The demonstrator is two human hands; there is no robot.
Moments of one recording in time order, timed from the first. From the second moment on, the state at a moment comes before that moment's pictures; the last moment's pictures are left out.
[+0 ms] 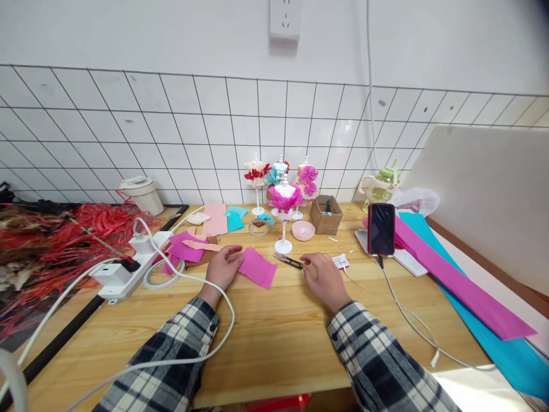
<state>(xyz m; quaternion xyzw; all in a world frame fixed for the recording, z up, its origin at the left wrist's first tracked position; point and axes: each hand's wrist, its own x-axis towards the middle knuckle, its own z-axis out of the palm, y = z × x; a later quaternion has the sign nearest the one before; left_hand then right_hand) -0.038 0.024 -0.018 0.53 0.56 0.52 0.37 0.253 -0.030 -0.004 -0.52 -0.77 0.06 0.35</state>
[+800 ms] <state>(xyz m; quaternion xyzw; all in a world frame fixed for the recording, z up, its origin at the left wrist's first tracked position) -0.053 0.023 0.000 0.84 0.48 0.23 0.09 0.220 0.001 0.003 -0.47 -0.86 0.06 0.17</state>
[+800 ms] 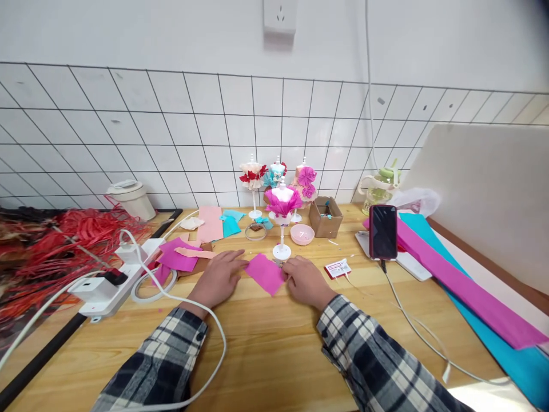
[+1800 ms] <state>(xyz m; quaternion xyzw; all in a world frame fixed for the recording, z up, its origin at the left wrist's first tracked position) -0.018 0.006 0.000 0.87 0.46 0.11 0.11 0.183 -0.021 -0.009 -0.44 -0.86 0.12 0.24</state>
